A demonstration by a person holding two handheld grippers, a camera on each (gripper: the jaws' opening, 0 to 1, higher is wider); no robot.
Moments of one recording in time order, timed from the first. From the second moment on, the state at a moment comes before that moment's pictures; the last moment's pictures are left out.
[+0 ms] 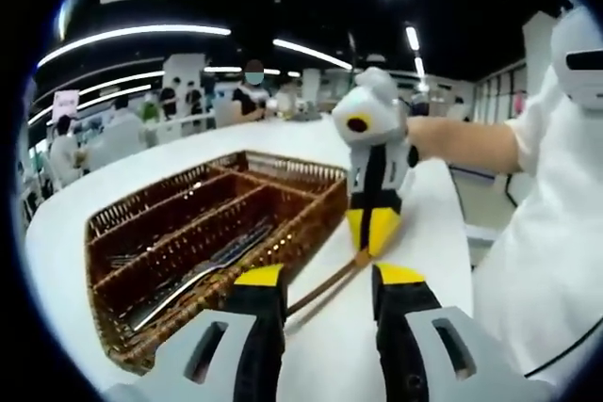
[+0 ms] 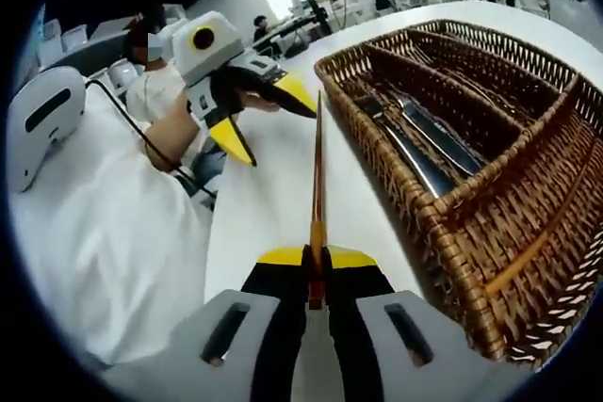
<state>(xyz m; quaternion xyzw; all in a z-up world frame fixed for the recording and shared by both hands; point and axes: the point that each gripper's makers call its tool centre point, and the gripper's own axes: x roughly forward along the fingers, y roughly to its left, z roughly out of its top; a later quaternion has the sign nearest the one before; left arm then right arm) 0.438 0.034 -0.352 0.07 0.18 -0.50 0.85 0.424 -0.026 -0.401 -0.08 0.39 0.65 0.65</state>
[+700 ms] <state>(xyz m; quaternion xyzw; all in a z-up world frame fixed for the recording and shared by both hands) 0.419 0.019 -0.362 0.04 0.20 -0.54 0.82 0.422 -0.021 -0.393 -0.01 0.38 0.66 0.65</state>
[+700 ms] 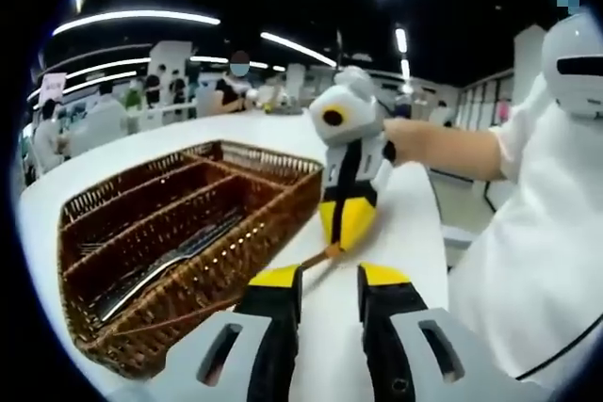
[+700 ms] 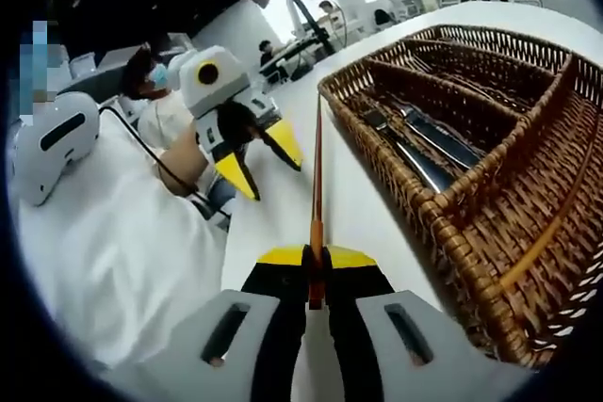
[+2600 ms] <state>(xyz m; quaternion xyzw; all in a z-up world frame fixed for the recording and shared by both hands) 0.430 0.010 -0.358 -0.20 0.22 -0.51 0.81 0.410 -0.013 -0.371 0.06 0.33 0.68 0.65</state>
